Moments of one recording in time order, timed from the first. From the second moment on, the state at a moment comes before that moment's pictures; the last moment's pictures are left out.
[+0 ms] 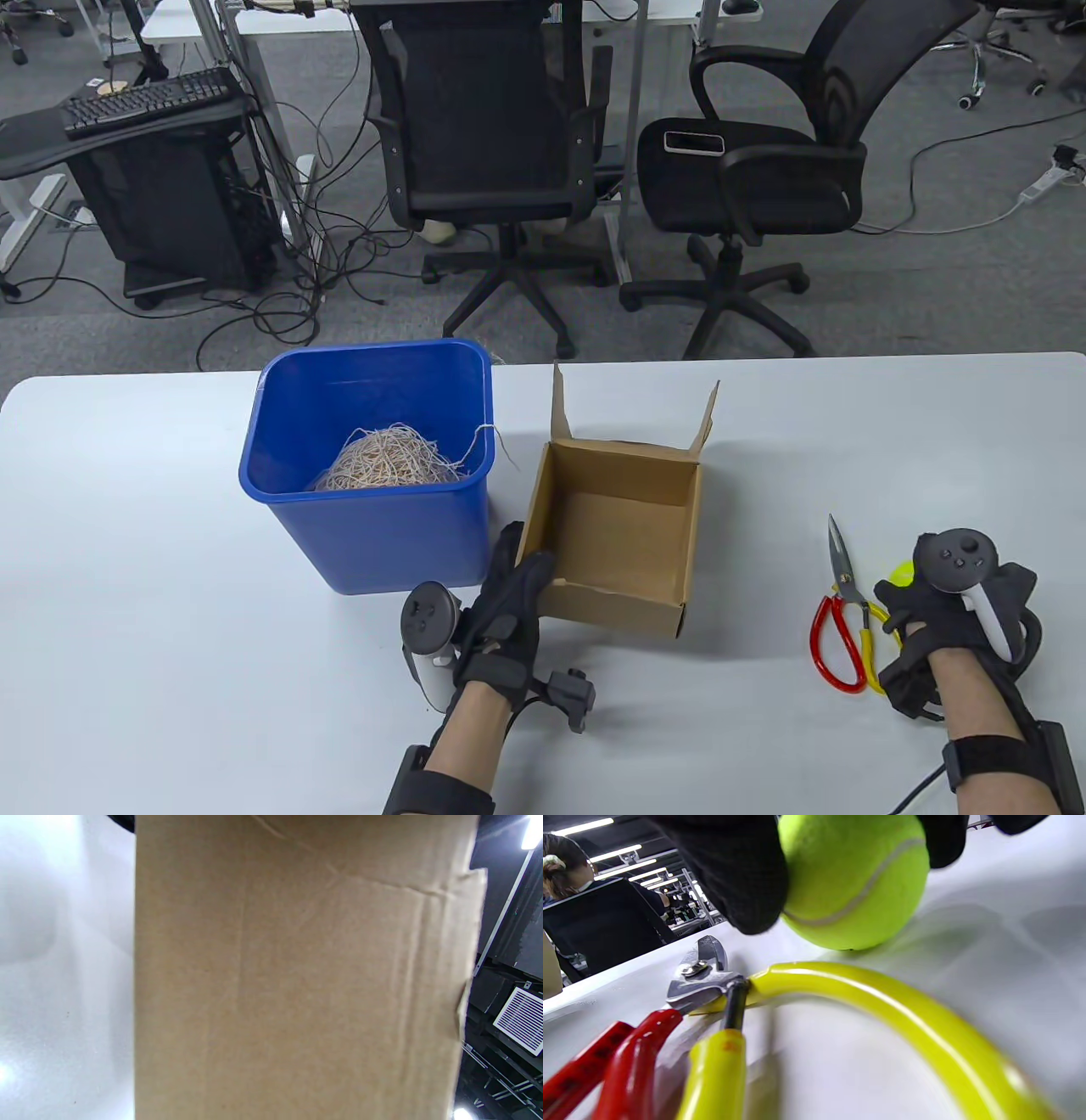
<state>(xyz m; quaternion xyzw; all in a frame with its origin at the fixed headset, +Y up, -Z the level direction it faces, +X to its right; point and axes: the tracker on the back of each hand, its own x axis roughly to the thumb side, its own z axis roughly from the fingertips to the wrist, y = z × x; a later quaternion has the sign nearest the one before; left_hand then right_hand) -0.101 -0.754 -0.334 -0.02 -0.06 0.75 0.66 0.389 -0.741 -0.346 -0.25 0.01 0.95 0.18</state>
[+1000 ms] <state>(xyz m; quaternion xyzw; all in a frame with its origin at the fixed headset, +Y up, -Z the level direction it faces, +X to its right) -0.101 -0.755 -0.334 -0.01 -0.09 0.73 0.68 0.270 -0.690 -0.319 0.16 -0.14 0.89 0.39</state>
